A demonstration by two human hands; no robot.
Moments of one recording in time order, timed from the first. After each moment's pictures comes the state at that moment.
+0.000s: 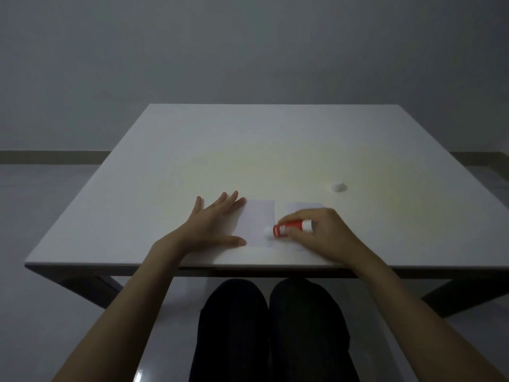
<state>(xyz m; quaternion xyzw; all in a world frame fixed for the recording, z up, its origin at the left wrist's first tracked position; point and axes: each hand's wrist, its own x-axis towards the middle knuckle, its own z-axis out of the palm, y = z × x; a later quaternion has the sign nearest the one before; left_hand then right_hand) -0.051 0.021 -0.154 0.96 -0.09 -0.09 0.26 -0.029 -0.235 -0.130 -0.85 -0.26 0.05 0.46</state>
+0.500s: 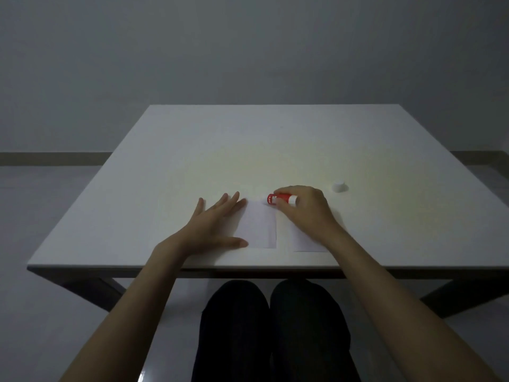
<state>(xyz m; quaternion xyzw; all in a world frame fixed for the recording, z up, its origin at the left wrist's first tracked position) -0.053 0.020 -0.152 0.96 -0.10 -0.09 0.26 0.004 -0.199 -0.131 -0.90 -0.18 -0.04 0.40</state>
